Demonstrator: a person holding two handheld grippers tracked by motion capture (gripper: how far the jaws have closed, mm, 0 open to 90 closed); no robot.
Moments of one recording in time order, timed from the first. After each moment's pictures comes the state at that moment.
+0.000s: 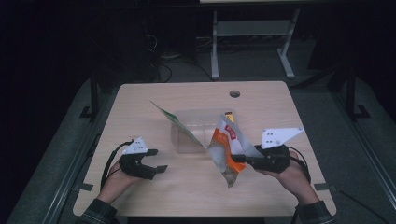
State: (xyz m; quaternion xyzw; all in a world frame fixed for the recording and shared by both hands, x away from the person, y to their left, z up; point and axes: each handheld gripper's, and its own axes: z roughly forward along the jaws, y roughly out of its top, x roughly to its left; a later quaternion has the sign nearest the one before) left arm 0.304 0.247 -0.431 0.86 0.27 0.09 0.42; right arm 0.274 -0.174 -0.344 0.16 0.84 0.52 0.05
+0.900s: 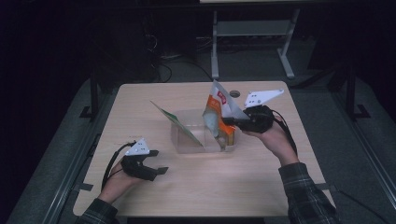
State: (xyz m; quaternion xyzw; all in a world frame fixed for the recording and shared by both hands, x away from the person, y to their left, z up) left arm 0.306 0.246 -0.438 0.87 0.27 0.09 0.41; right arm 0.363 -0.150 -0.318 0.20 0.84 0.50 0.10
